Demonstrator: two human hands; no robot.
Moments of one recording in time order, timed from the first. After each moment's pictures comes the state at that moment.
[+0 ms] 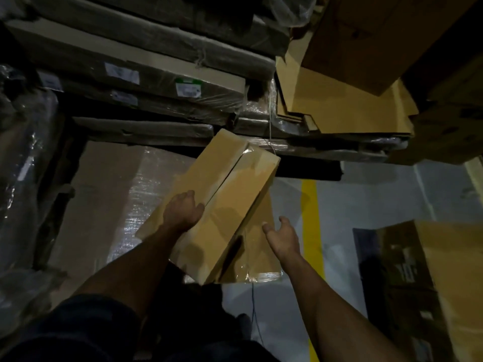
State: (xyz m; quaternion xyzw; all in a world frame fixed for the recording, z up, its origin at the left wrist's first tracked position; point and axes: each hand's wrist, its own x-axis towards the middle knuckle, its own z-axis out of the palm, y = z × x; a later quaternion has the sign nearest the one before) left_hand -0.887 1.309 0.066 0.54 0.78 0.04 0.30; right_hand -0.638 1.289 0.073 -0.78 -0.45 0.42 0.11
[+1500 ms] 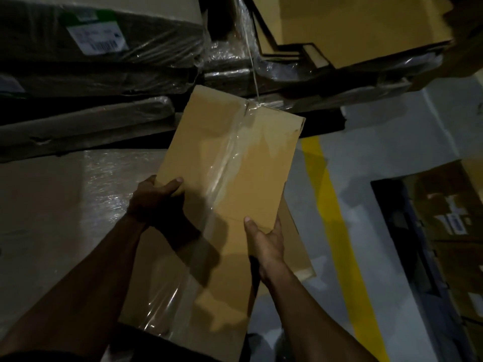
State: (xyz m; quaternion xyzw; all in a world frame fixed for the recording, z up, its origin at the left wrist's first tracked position) left_hand -0.950 1.464 -0.095 0.36 0.77 0.20 0.48; right_hand -0.717 1.350 -0.102 -0.78 -0.15 0.51 0.32
